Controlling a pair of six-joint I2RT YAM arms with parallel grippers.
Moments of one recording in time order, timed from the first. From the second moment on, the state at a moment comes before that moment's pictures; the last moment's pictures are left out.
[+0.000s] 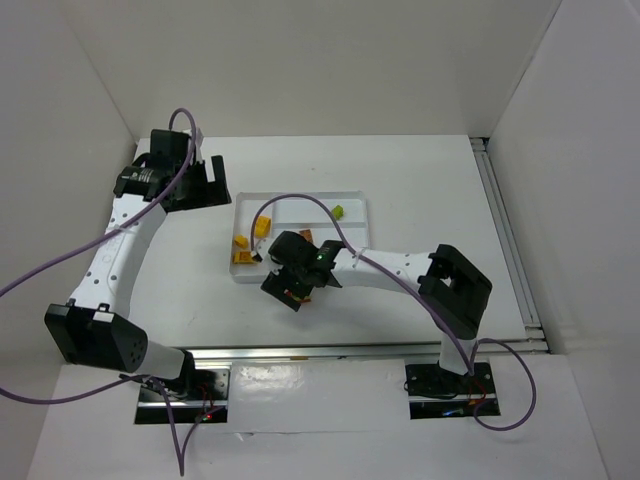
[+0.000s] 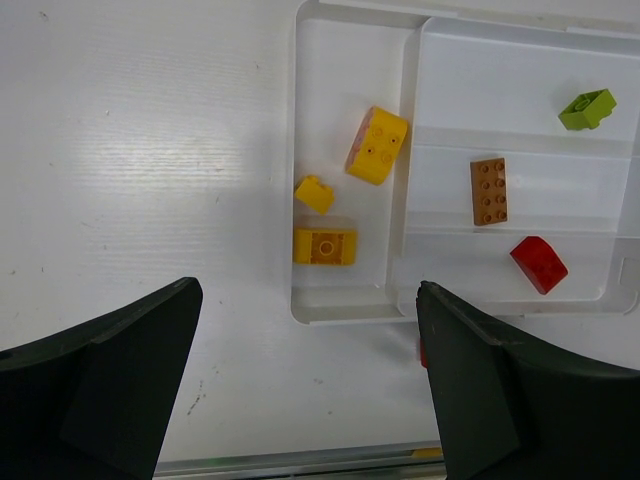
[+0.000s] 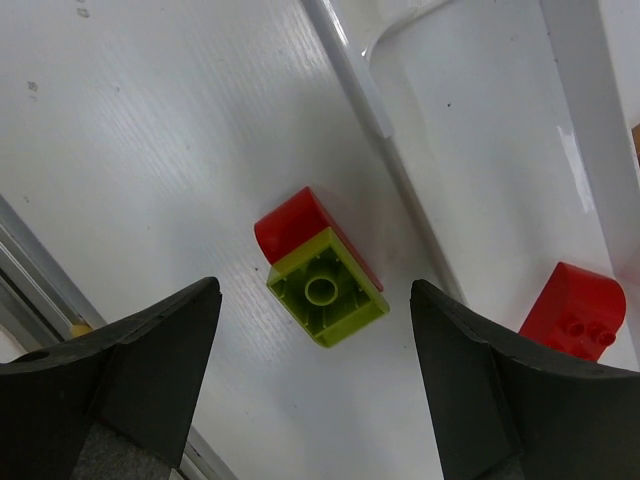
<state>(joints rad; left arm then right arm) -0.11 1.42 1.52 -0.93 0.00 -0.26 1.05 1.81 1.27 -0.47 0.02 -0.06</state>
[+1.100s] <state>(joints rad) -0.11 1.42 1.47 -0.94 0.01 -0.26 1.05 1.83 1.22 -0.43 -0.02 -0.02</state>
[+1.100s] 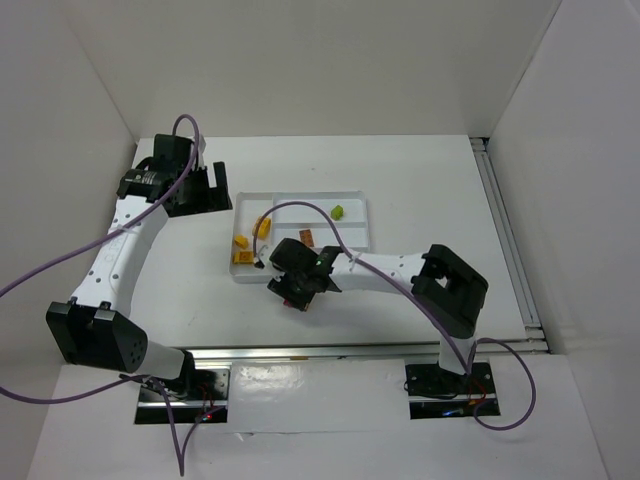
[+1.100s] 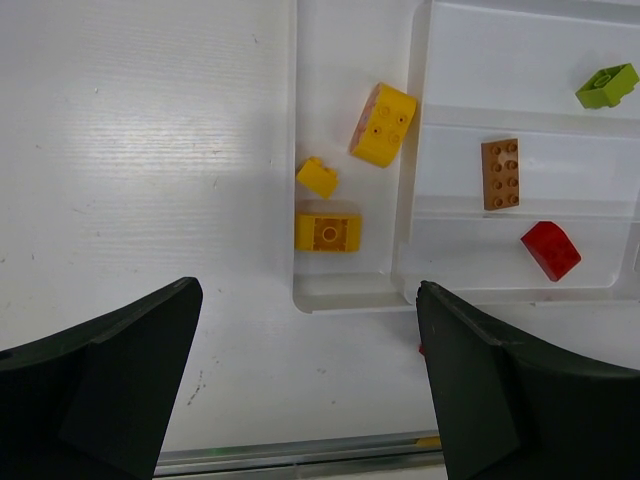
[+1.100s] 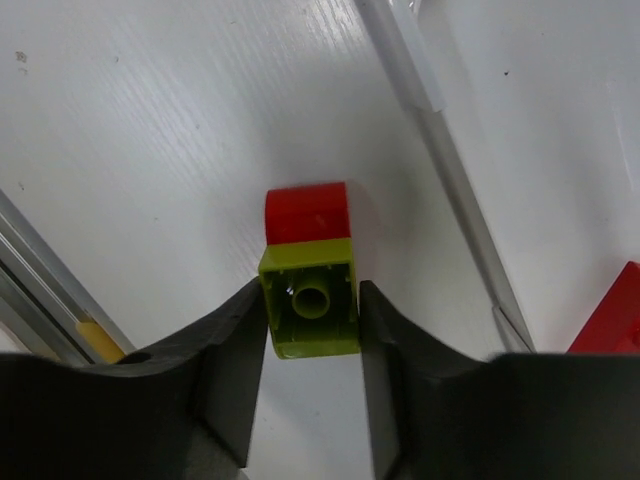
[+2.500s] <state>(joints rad) -0.24 1.31 1.12 0.16 1.15 -0.67 0.38 1.31 1.08 0.36 -1.04 0.93</state>
